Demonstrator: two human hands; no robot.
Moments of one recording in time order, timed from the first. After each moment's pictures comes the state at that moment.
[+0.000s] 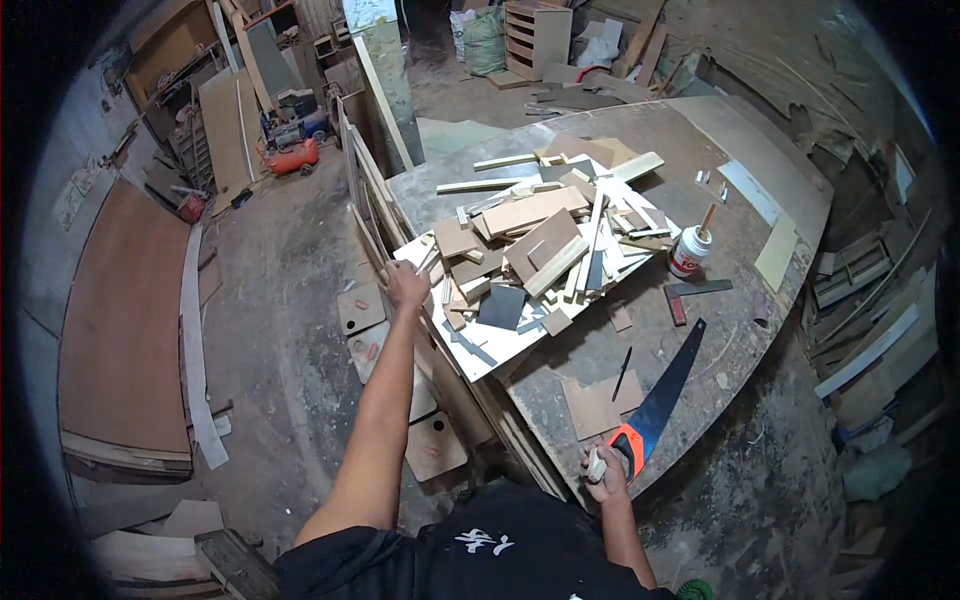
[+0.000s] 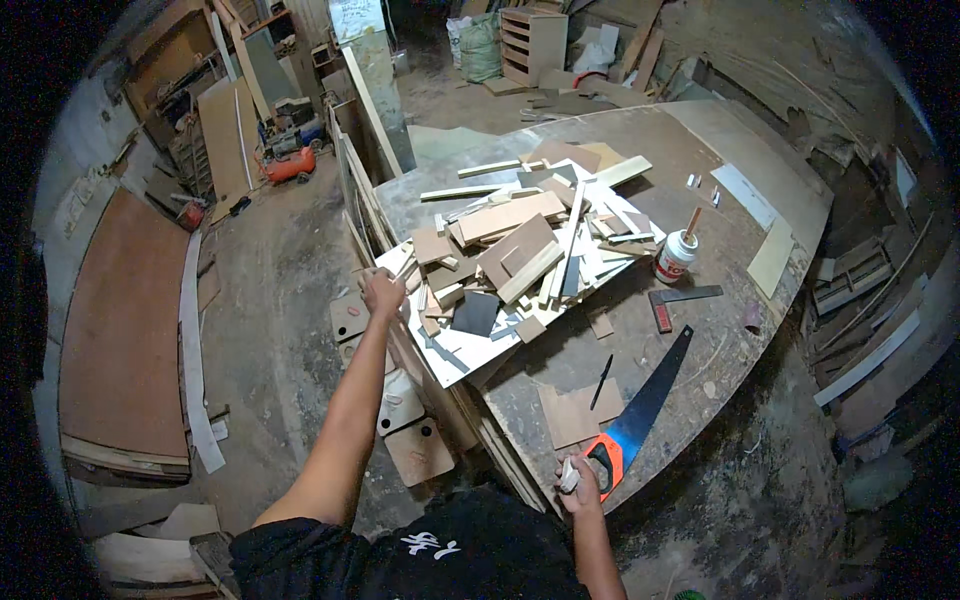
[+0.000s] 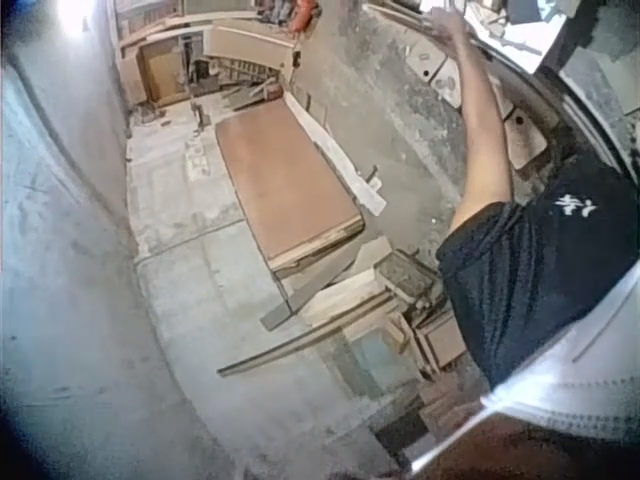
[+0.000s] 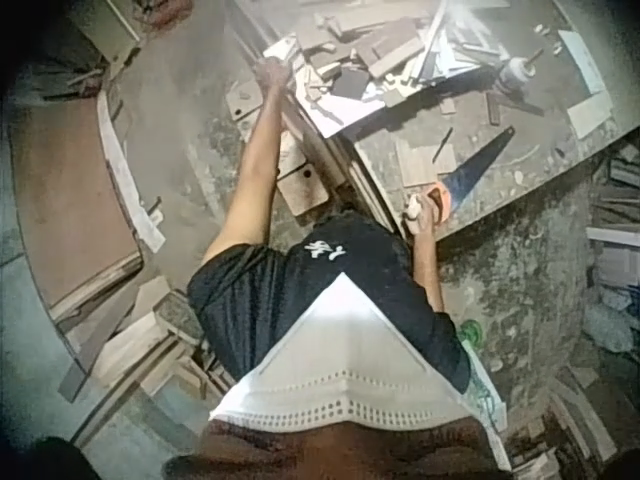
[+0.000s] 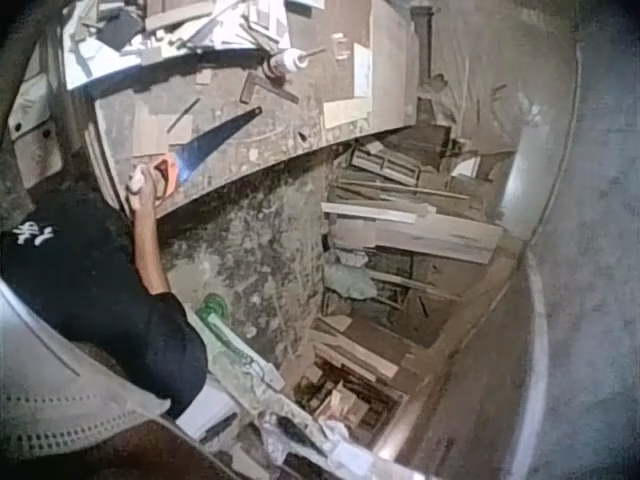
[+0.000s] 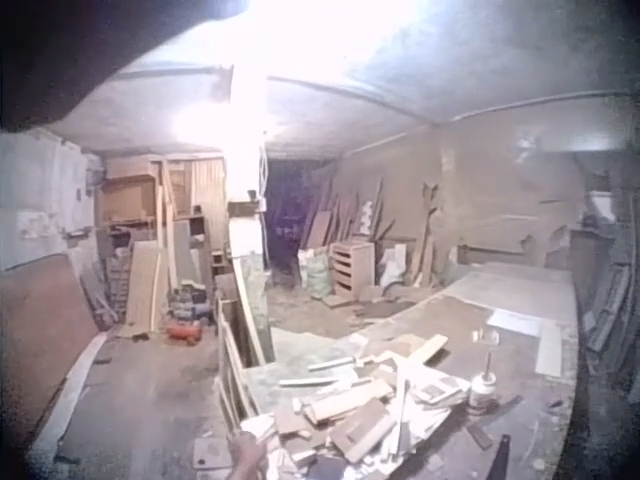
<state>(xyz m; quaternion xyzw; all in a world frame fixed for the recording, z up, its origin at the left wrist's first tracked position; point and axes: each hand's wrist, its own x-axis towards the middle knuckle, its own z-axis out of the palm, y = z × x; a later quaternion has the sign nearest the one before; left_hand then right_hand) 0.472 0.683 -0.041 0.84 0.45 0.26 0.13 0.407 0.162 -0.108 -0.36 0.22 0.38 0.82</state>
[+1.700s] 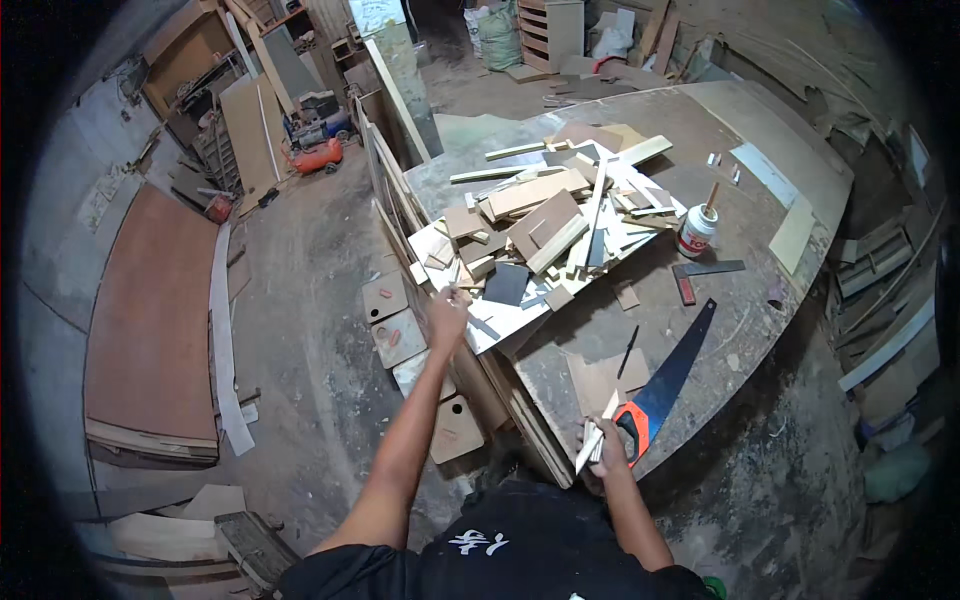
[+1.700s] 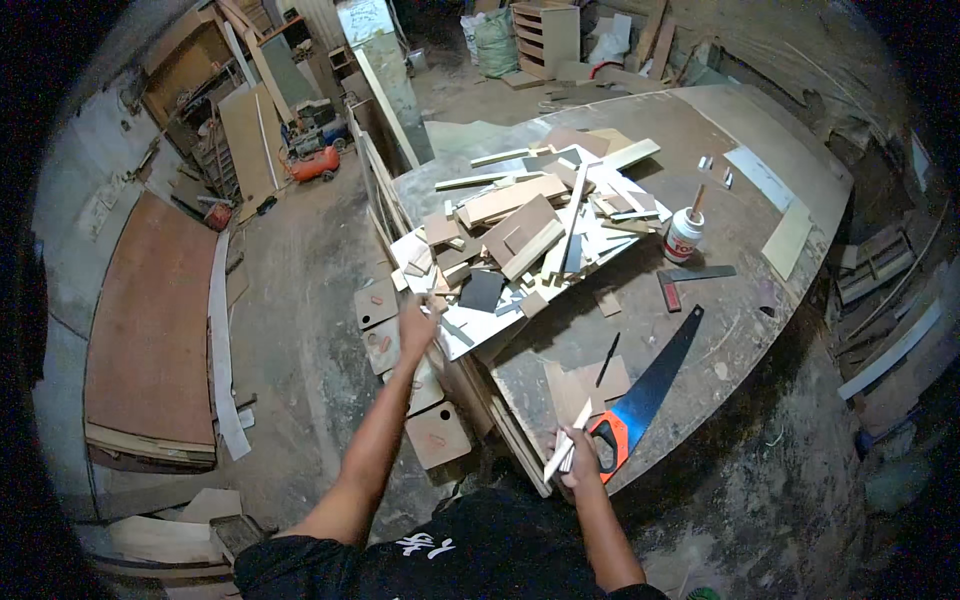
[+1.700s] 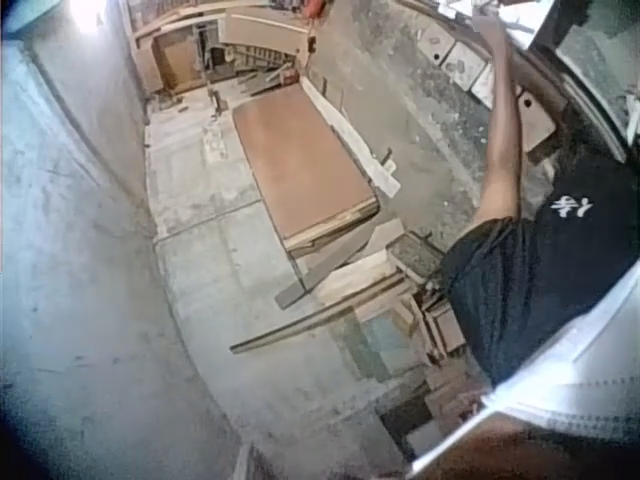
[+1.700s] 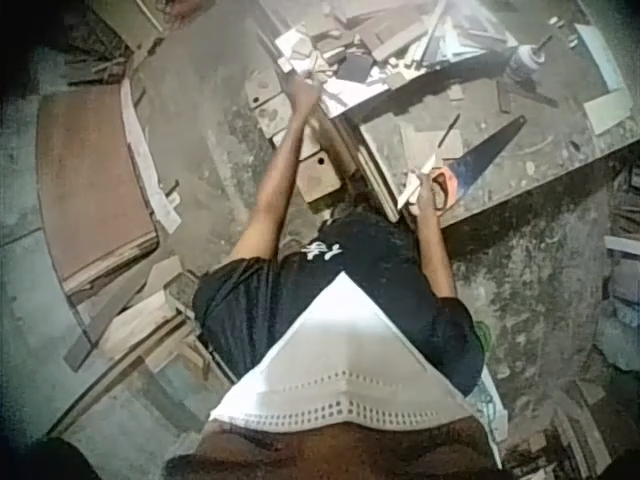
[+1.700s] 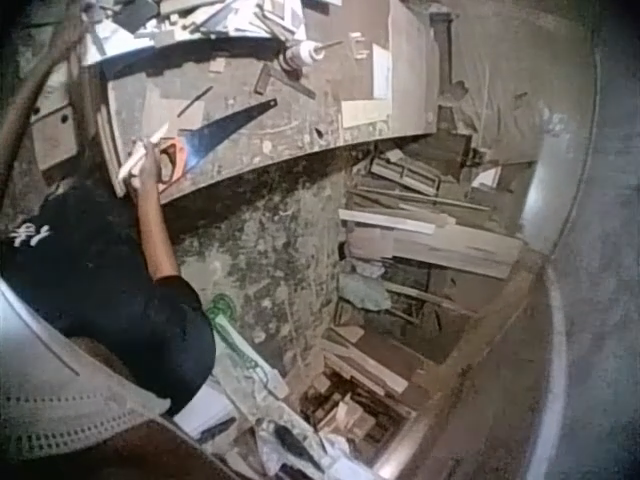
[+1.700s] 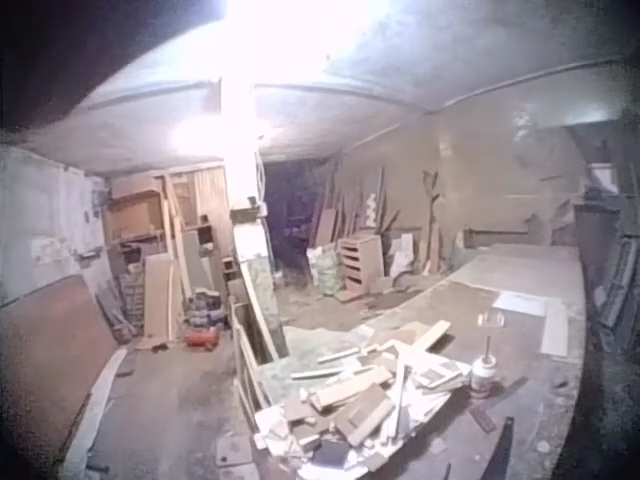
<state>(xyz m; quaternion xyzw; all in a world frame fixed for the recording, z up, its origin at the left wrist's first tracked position) 0.415 0.544 0.000 0.84 0.34 0.31 0.30 0.411 0.179 -0.077 -0.44 0.18 0.39 0.79</state>
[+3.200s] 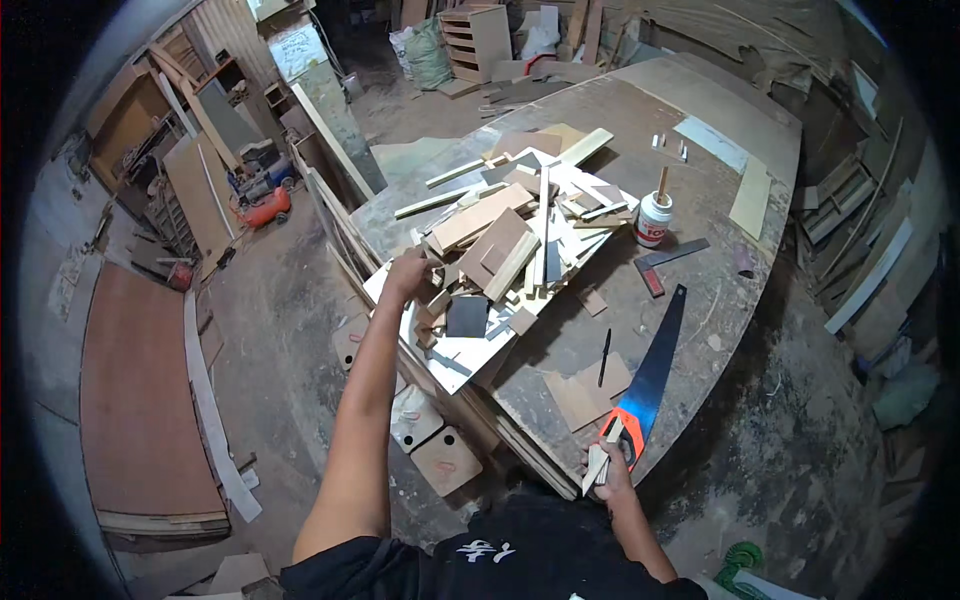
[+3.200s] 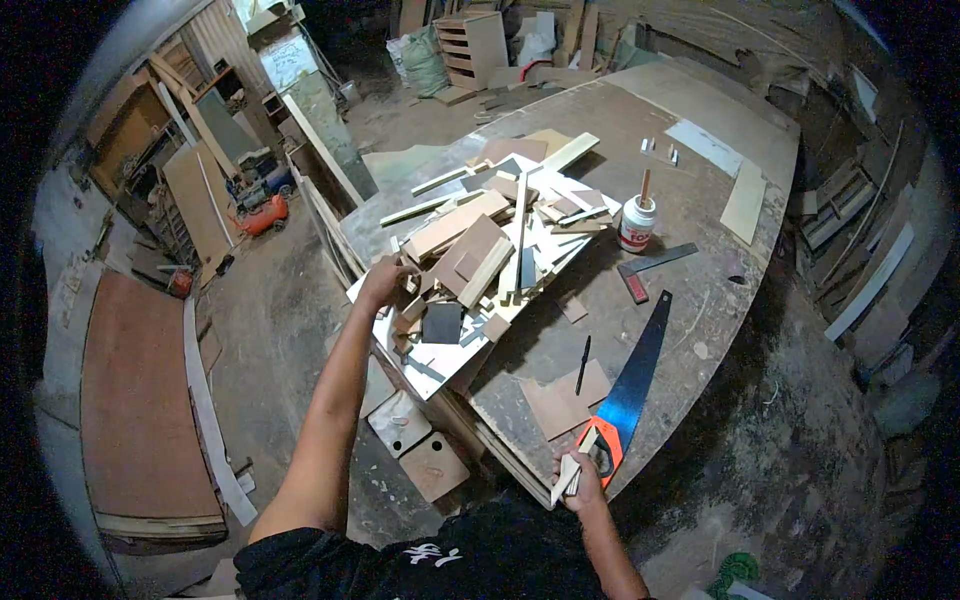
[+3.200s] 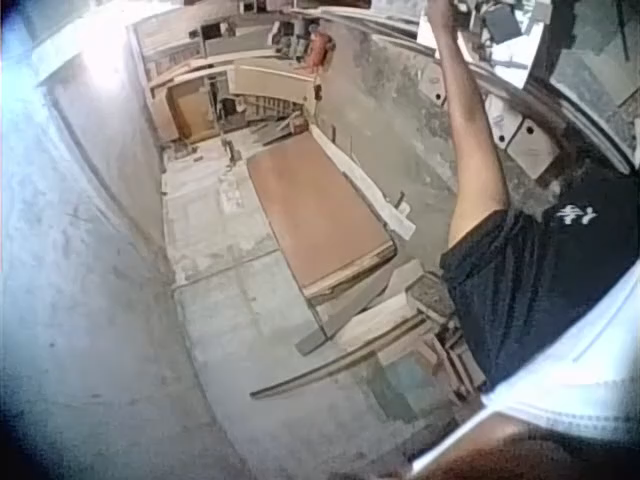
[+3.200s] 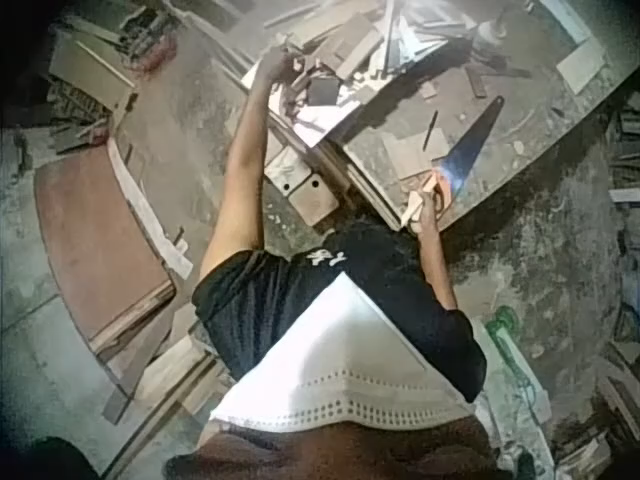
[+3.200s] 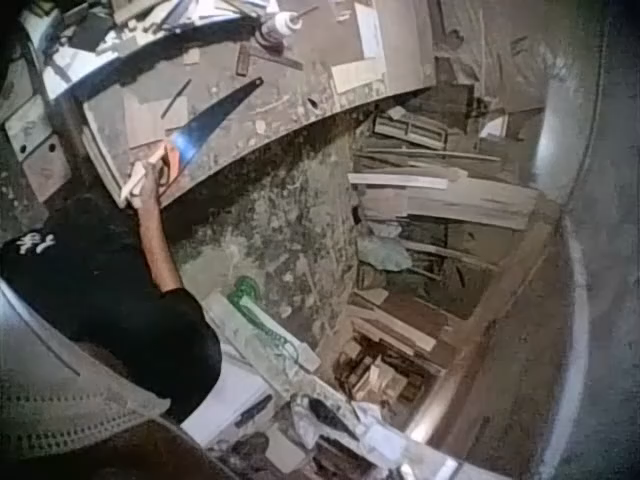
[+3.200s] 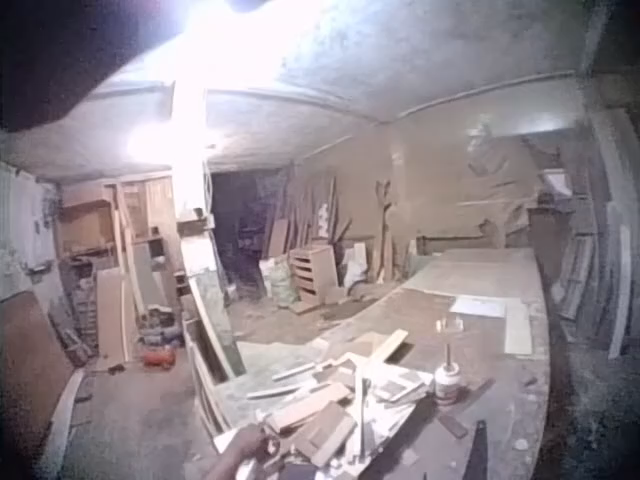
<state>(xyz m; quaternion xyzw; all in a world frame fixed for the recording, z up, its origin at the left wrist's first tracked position) 0.549 0.693 0.009 0.99 -0.01 0.11 0.06 0.394 0.156 -0.089 -0.33 0.21 0.38 0.84</state>
